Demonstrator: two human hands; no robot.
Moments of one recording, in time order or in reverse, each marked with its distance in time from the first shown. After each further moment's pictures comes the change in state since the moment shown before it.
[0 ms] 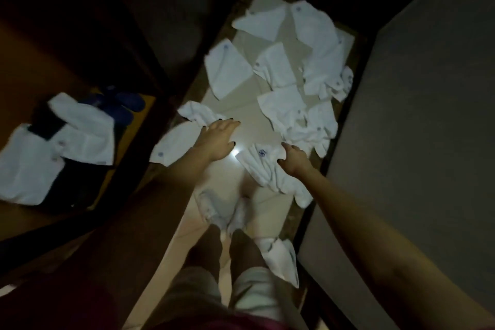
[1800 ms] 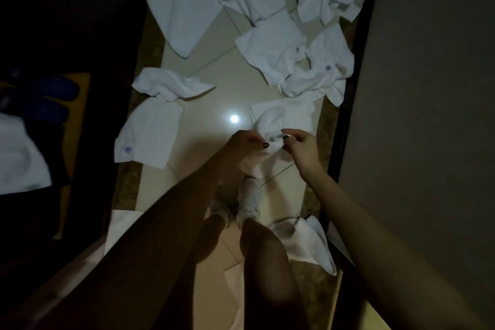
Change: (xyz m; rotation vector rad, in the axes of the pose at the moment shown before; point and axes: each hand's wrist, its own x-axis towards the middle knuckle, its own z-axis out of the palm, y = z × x) left_hand 0.168 0.002 0.237 -0.649 -0.264 -0.039; right_hand 0.140 0.091 0.158 1.177 0.304 0.275
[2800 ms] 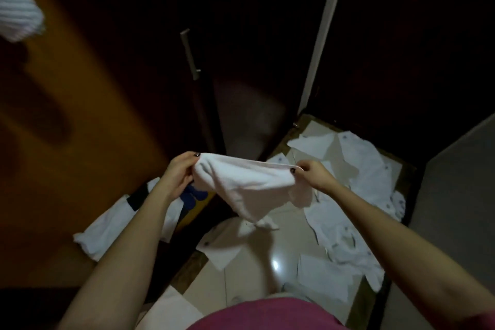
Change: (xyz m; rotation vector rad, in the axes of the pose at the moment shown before) left_hand -0.423 0.157 -0.318 -0.901 0.843 0.257; right_hand -0.216 -0.416 0.029 -0.846 -0.424 -0.860
